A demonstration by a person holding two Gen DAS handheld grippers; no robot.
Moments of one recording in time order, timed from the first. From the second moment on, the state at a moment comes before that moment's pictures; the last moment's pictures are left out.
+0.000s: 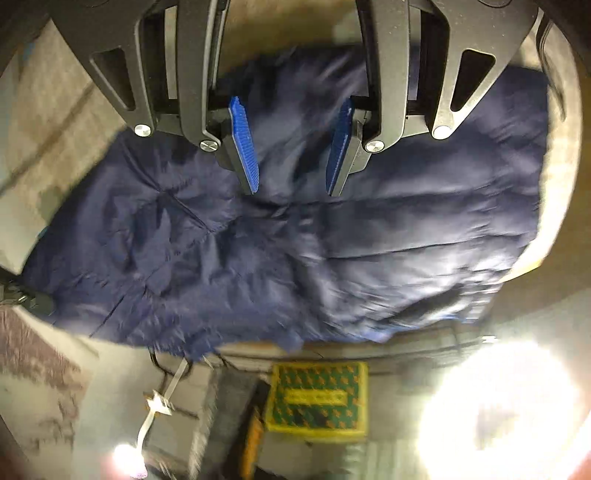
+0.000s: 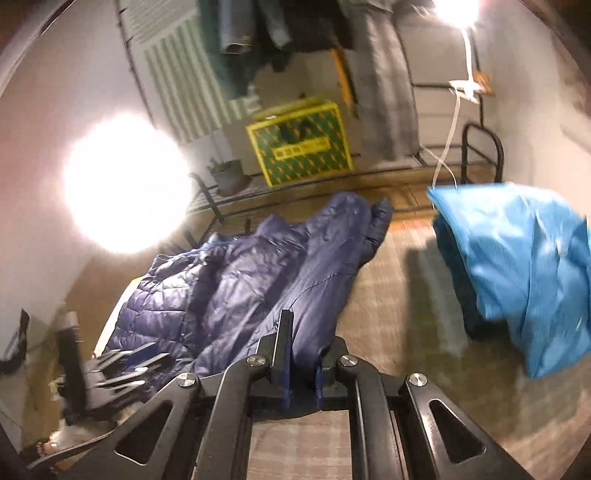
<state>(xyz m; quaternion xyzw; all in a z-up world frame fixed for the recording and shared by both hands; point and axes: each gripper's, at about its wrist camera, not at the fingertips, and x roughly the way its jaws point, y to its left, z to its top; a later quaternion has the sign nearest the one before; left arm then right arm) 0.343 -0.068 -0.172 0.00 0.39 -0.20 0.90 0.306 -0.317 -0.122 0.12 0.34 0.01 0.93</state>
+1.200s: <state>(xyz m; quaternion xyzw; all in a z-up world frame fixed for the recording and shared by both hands) 0.189 0.281 -0.148 -0.20 0.31 0.02 0.93 0.392 0.115 -0.157 -0.16 0.36 0.23 0.89</state>
